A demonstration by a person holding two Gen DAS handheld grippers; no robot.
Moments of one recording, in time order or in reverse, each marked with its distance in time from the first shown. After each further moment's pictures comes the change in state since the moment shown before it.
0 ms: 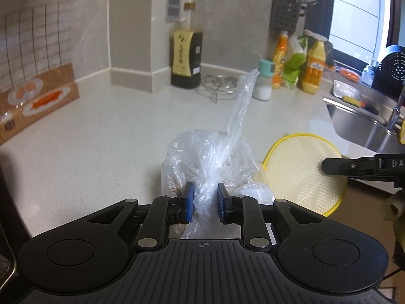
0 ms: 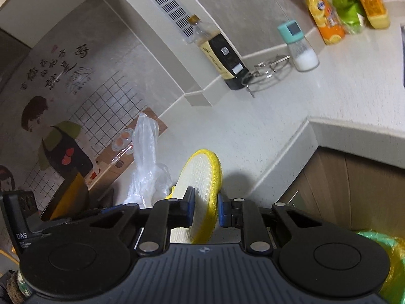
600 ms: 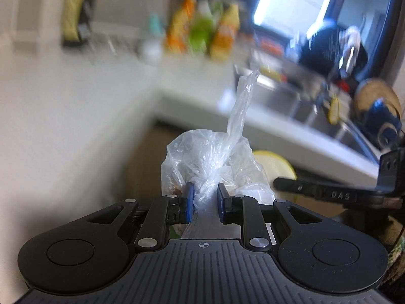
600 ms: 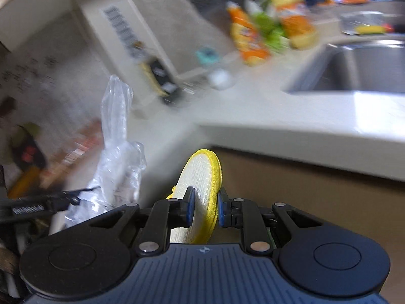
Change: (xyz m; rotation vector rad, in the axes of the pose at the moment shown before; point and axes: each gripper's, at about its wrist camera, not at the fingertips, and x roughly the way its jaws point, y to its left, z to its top) left arm 0.080 -0.142 -0.053 -0.009 0.133 -0.393; right arm -0.109 -0.118 -0.062 -0.016 -0.072 -0.295
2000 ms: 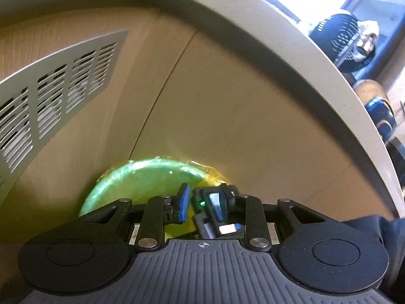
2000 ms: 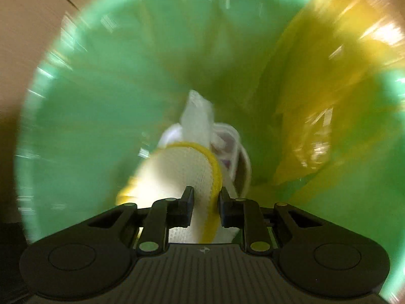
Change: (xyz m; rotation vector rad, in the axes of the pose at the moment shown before) left arm 0.127 0.068 -0.097 -0.133 0.033 -0.186; right arm 0.331 -0.108 -0.206 0.037 0.837 -0.415
